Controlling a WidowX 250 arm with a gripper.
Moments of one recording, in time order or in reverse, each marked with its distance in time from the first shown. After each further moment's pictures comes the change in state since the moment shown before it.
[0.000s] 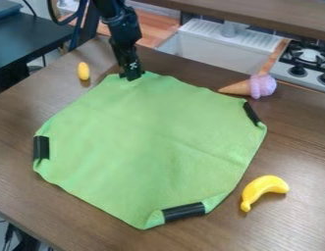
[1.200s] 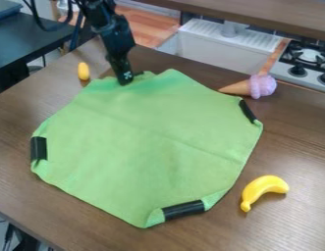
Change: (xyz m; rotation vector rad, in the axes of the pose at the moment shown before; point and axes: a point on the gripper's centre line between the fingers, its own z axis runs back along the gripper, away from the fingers) arm -0.014 -0.020 0.004 -0.047 -0.053 0.011
